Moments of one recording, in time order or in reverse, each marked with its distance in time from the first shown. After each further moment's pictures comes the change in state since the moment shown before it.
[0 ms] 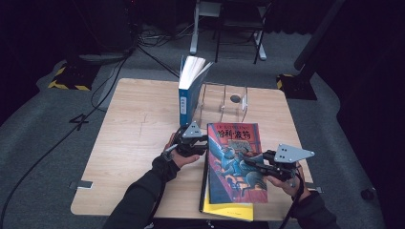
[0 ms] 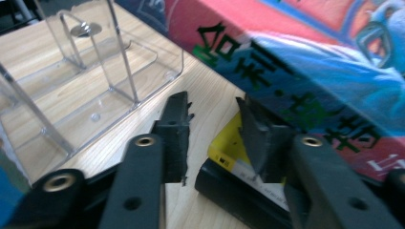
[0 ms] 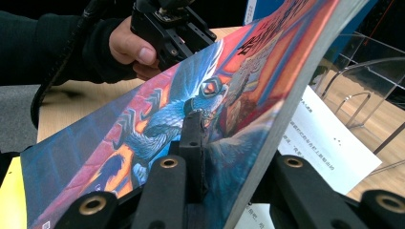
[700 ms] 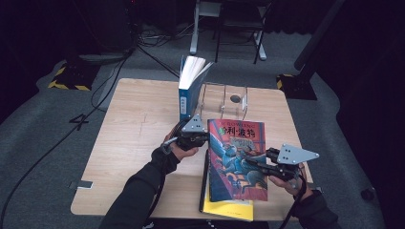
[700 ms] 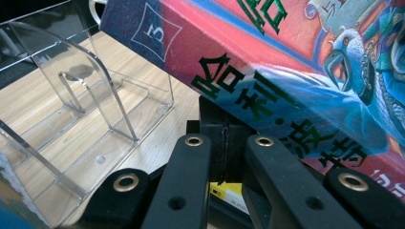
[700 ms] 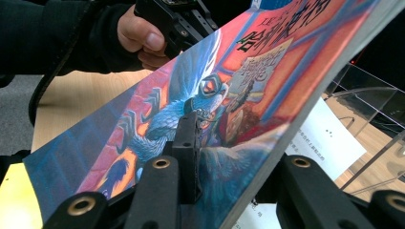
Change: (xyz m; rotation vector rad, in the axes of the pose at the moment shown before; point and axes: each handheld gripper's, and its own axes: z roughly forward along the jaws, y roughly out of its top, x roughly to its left) left arm 0.001 0.032 -0.017 -0.025 -0.014 0.097; right arm 0.003 0.010 -0.008 -0.042 -0.012 -0.055
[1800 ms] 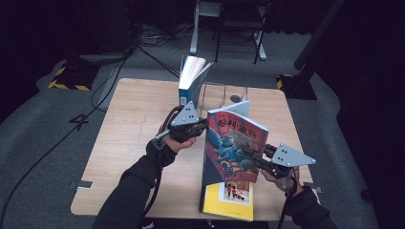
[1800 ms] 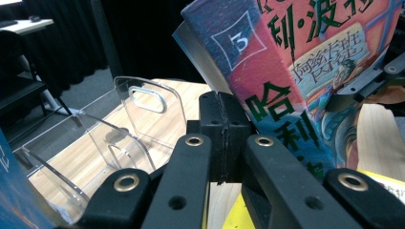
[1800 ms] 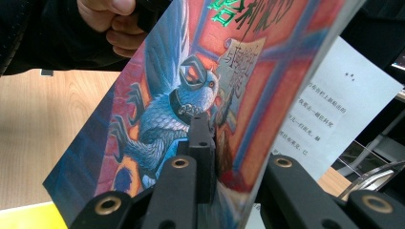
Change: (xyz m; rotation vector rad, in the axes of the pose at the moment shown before) left arm -0.010 0.043 -0.048 -0.184 0.057 0.075; right arm 0.011 0.015 0.013 -0.110 -0.158 -0.105
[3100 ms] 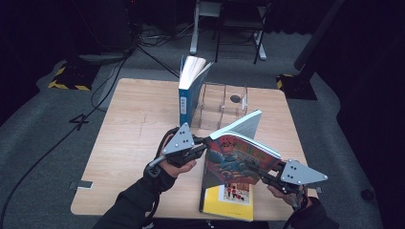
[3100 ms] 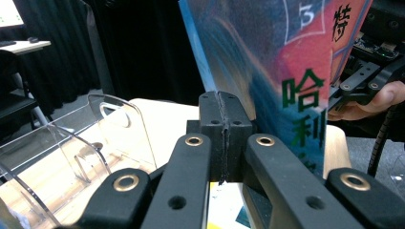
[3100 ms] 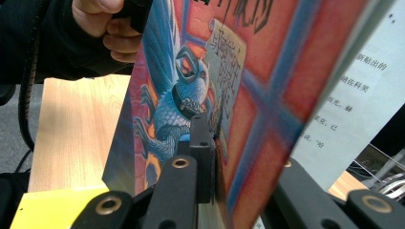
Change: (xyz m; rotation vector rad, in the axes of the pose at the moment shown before) left arm -0.058 -0.008 -0.028 -0.100 -0.013 -0.035; right arm 0.025 0.004 -0.031 -0.031 0.074 -0.017
